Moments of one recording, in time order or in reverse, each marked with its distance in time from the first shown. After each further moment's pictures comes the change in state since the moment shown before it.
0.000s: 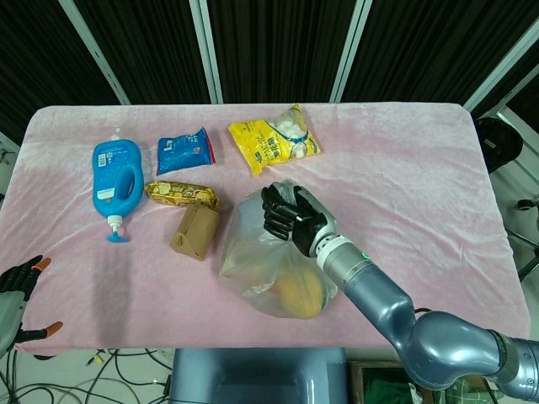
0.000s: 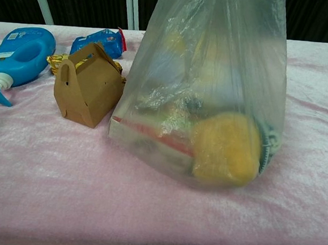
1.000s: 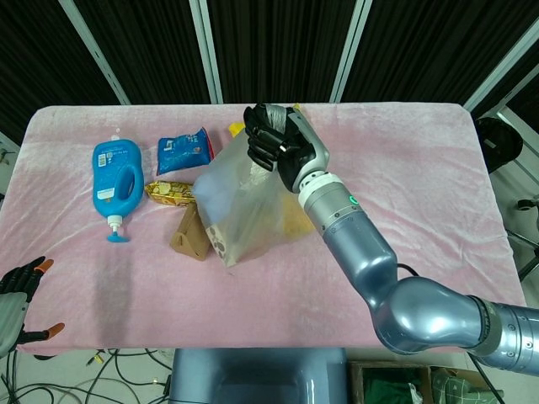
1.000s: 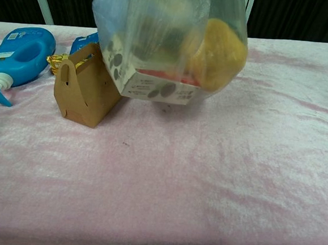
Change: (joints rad) left arm 0.002 -0.006 0.004 -0.001 0.011 0.004 0.006; right arm 0.282 0.047 0.047 0.217 0.014 0.124 -0.015
